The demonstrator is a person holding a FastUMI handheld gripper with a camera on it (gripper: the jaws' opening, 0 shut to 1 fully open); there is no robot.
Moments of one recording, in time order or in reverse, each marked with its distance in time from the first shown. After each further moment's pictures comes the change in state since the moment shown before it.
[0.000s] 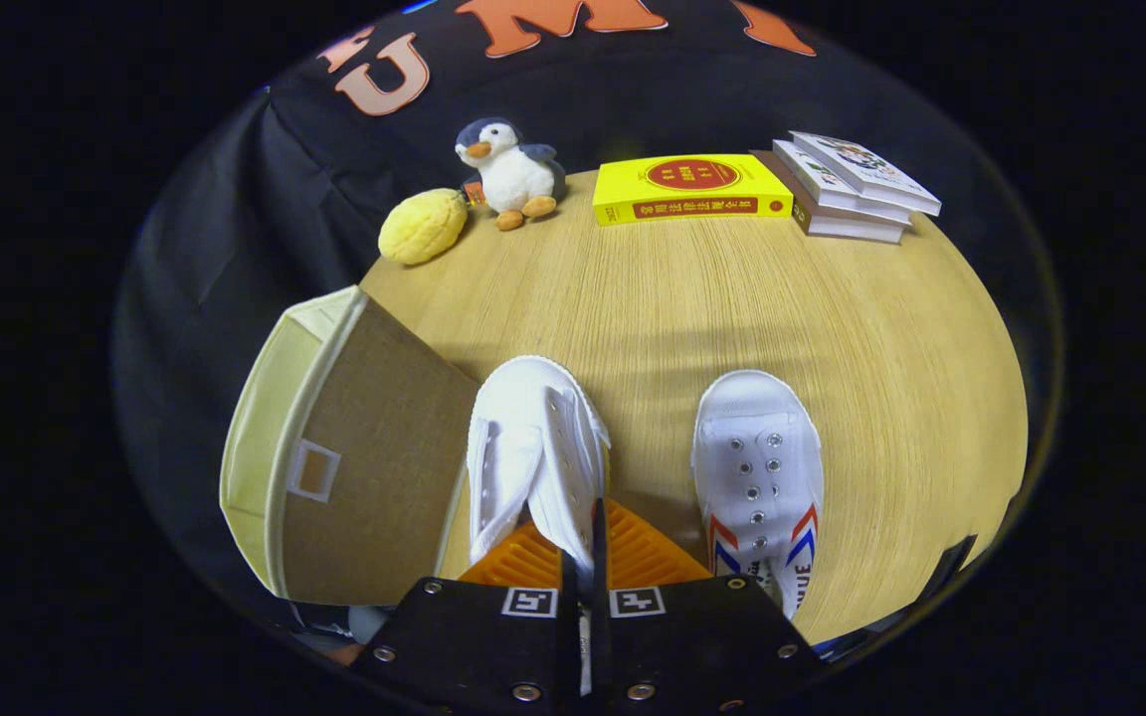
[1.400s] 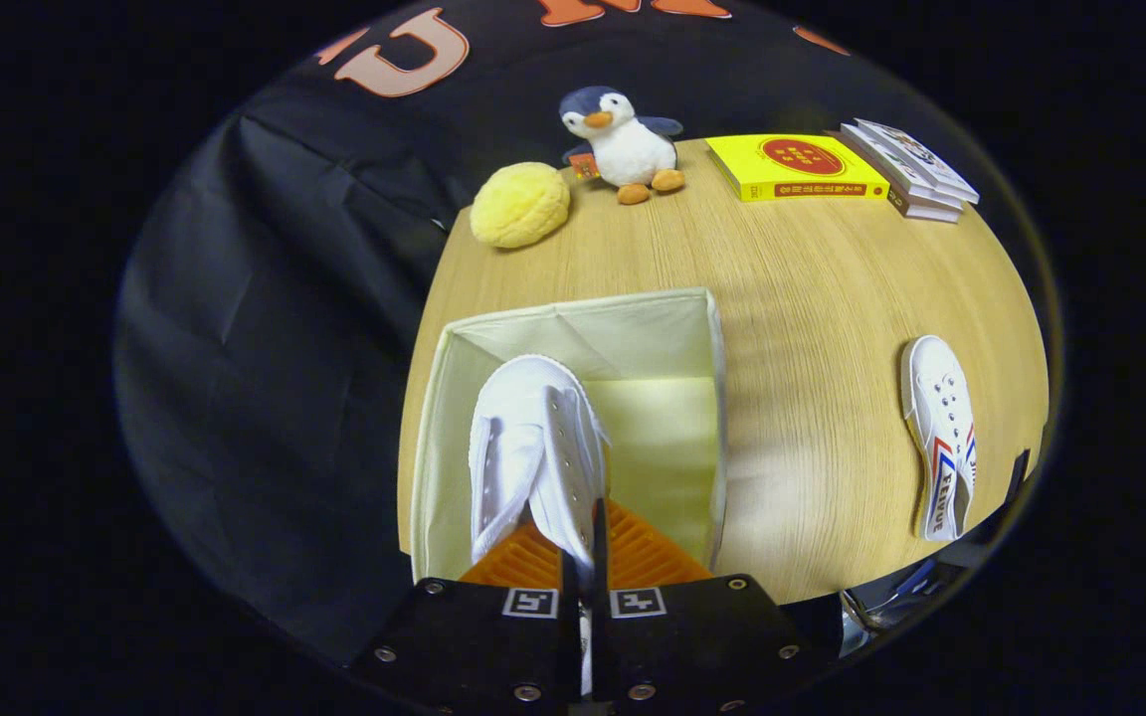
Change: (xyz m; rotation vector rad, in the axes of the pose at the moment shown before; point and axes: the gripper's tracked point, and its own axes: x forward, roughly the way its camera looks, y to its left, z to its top) arm 0.016 0.218 0.009 0.148 0.164 0.014
